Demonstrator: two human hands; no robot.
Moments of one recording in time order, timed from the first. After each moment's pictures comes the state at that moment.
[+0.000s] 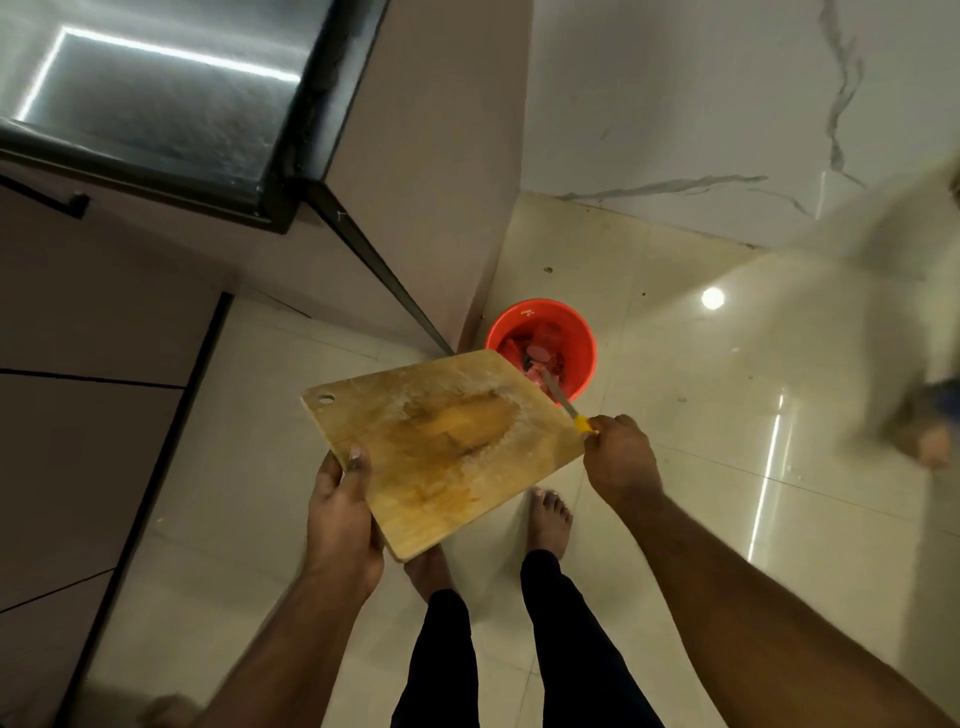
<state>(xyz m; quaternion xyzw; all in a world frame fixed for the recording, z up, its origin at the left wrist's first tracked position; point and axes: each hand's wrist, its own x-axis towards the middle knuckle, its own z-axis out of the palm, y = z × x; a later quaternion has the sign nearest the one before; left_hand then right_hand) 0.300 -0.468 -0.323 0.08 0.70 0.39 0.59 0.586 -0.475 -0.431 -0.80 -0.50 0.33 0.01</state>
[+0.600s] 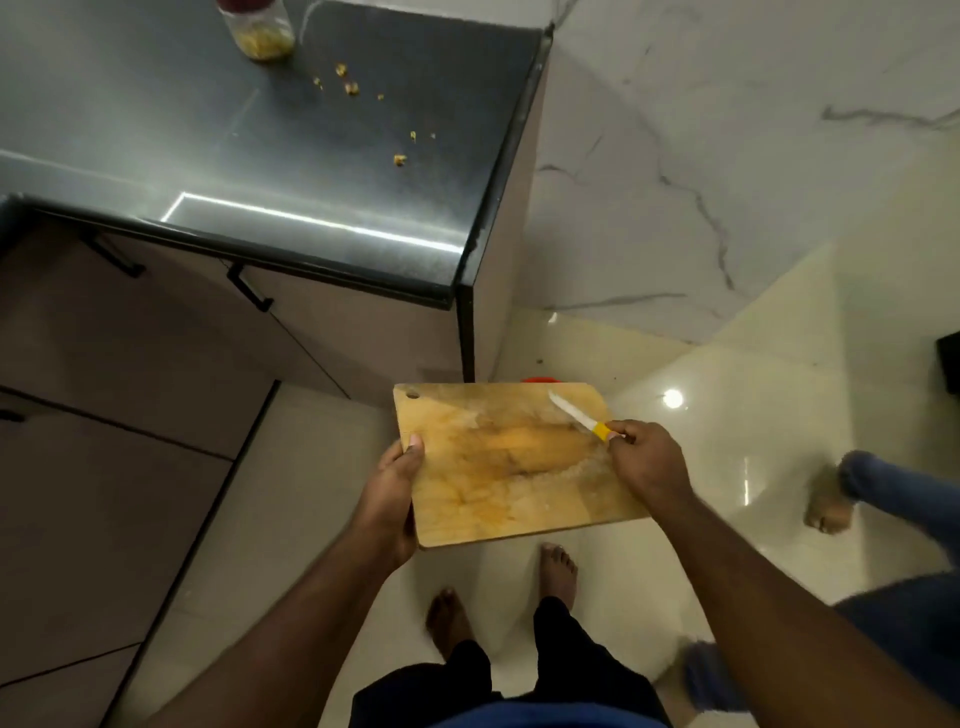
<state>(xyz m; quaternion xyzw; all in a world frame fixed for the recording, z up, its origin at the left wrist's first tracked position) 0.236 -0.480 -0.171 0.15 0.56 0.33 0.74 0.537 -0.505 -0.218 -0.83 -0.41 0.31 0.20</state>
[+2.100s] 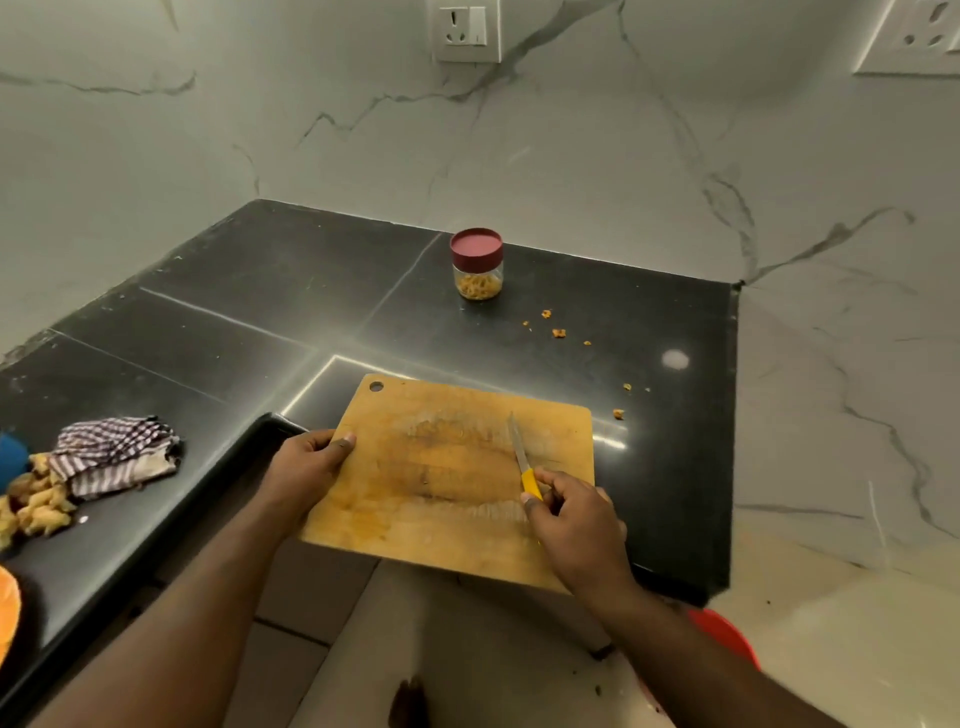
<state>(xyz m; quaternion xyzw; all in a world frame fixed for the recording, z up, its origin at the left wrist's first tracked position) -0.077 -0.140 -0.057 0.46 0.72 0.31 0.41 0.224 -0.220 -0.090 -0.72 -0.56 0.27 0.31</state>
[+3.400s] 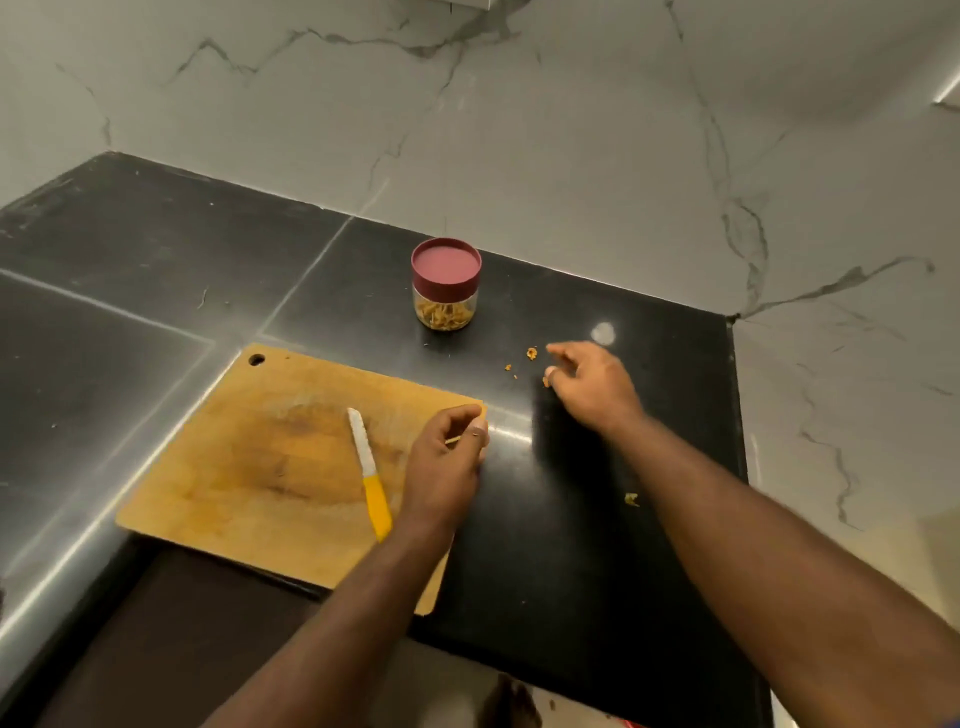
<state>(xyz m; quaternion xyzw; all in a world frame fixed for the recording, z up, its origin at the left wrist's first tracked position) 0.092 -0.007 -0.082 0.43 0.55 0.44 0.57 0.300 0.068 -0.071 -0.74 -0.61 0.19 0.23</state>
